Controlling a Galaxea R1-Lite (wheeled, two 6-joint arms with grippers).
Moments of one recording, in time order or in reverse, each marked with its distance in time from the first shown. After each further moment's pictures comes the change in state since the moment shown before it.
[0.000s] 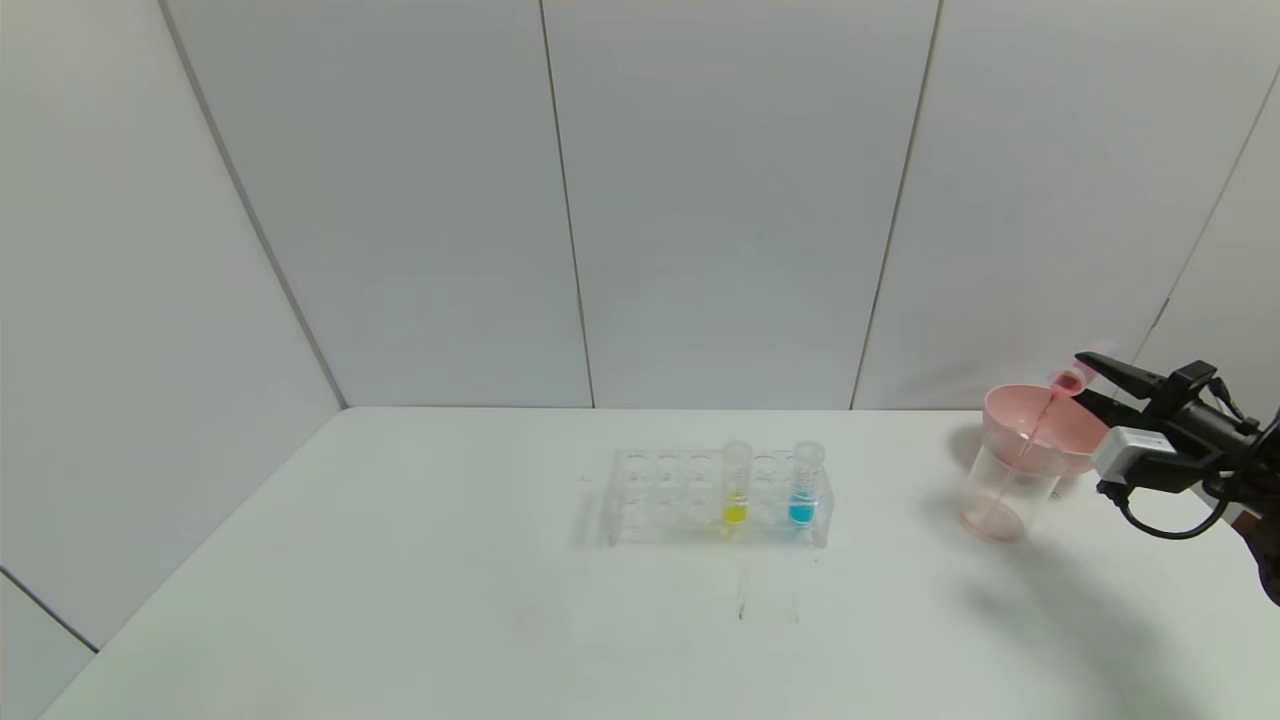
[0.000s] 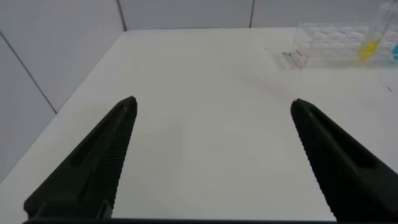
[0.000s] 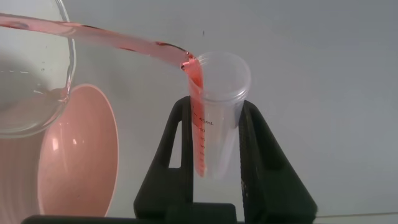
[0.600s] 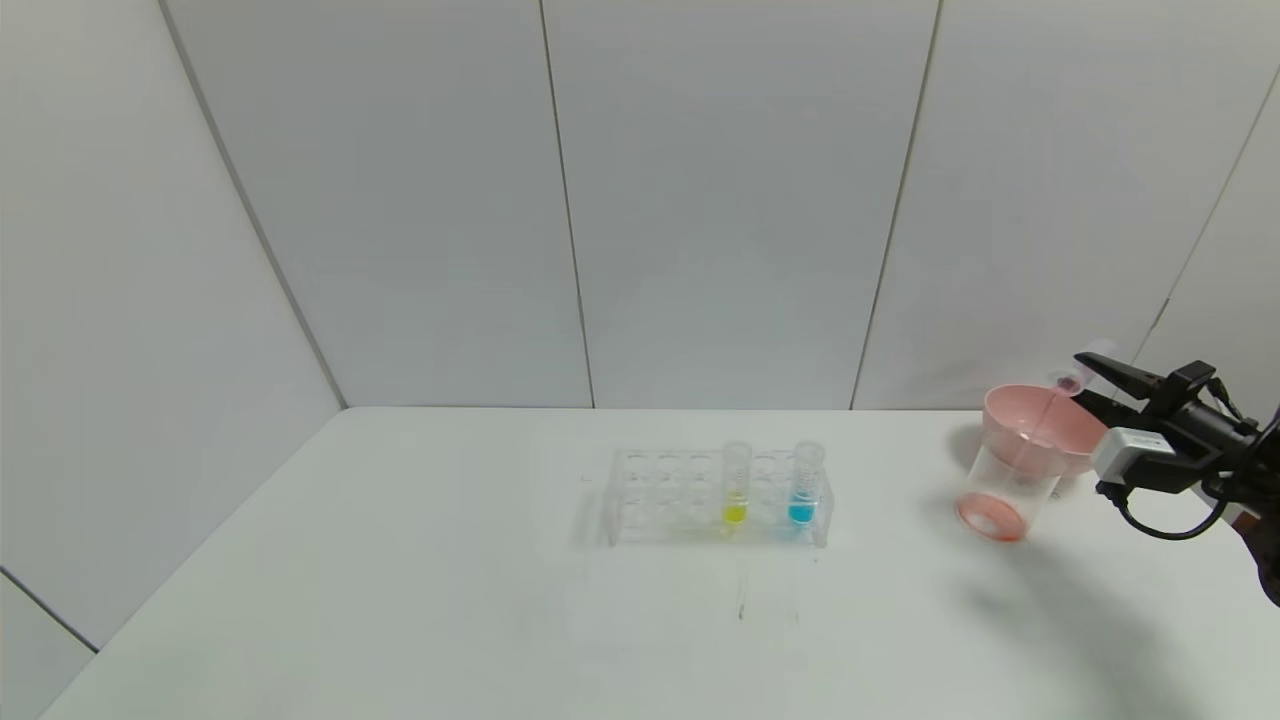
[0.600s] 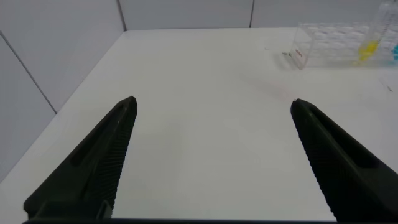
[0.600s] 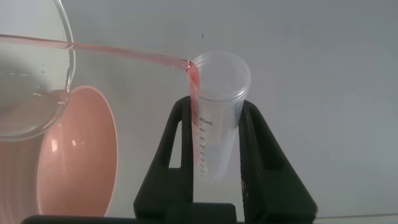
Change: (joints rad) left arm 0.000 0.000 0.000 0.000 0.000 0.000; right arm 0.005 -0.002 0.001 0.000 0.000 -0.003
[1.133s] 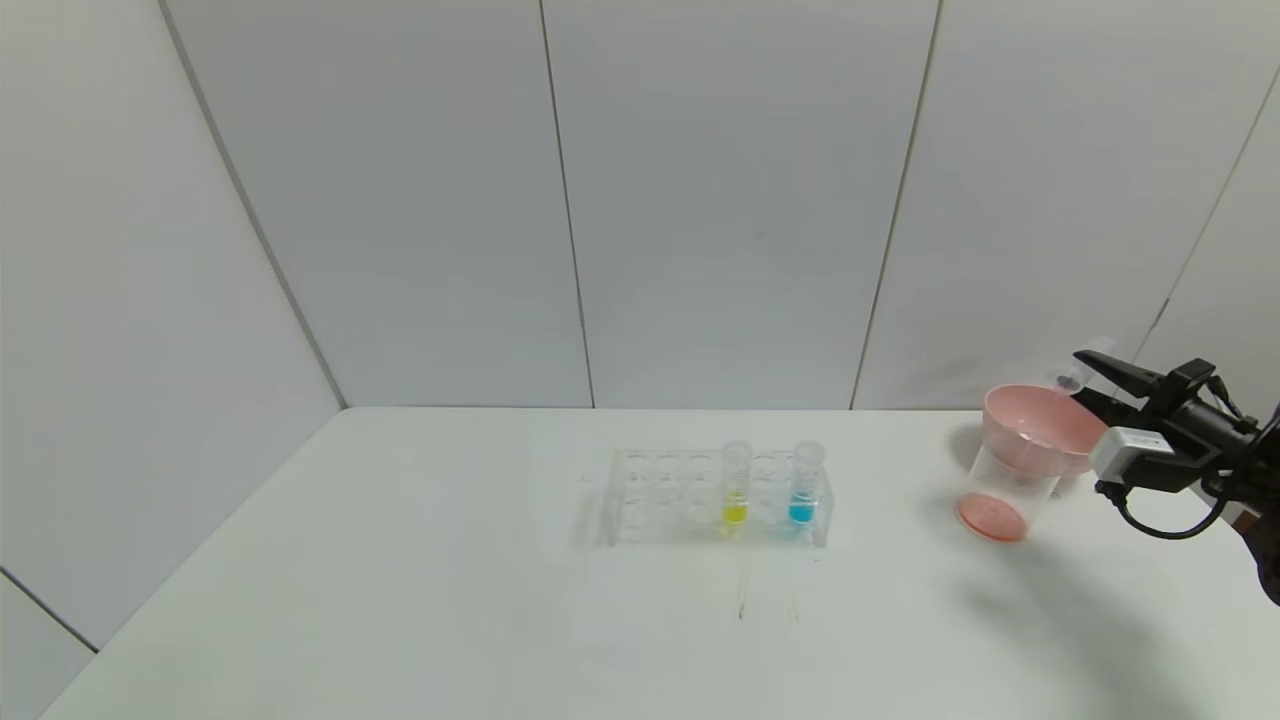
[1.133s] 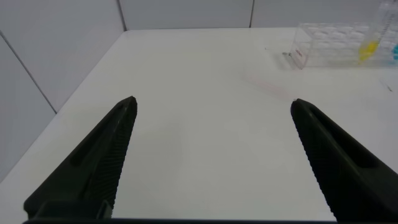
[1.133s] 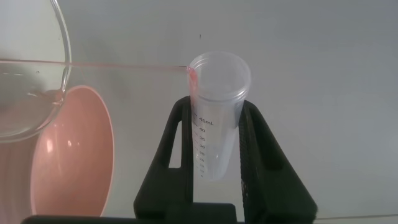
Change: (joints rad) left arm 0.000 0.000 0.000 0.000 0.000 0.000; right arm 0.000 -0.002 -0.003 -0.001 0.000 -0.011
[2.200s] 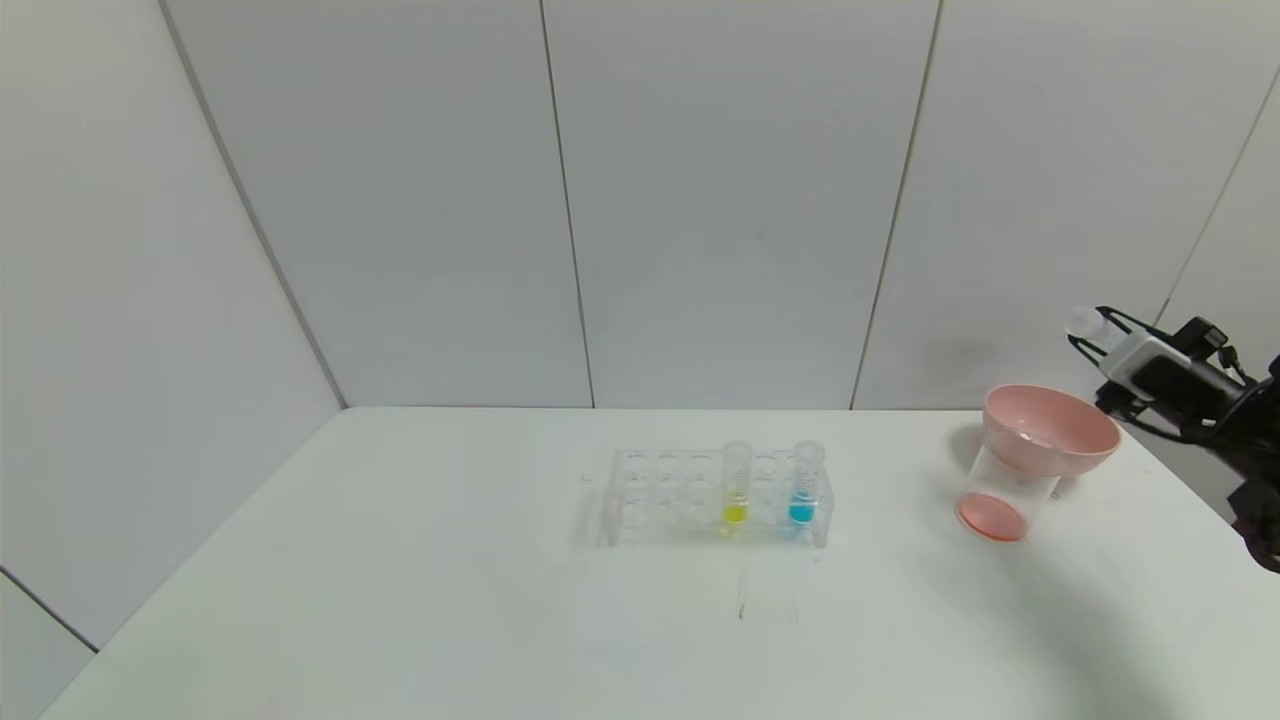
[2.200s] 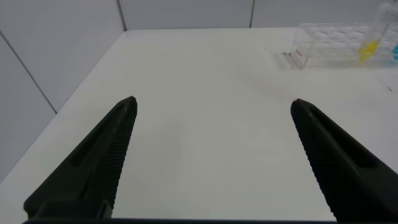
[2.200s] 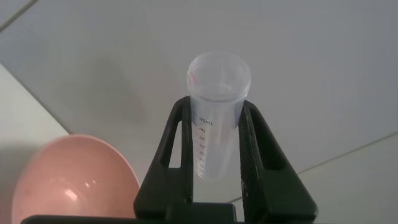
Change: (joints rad) left arm 0.000 0.000 0.000 0.000 0.000 0.000; right arm 0.053 -0.033 -0.136 0.107 -0.285 0.557
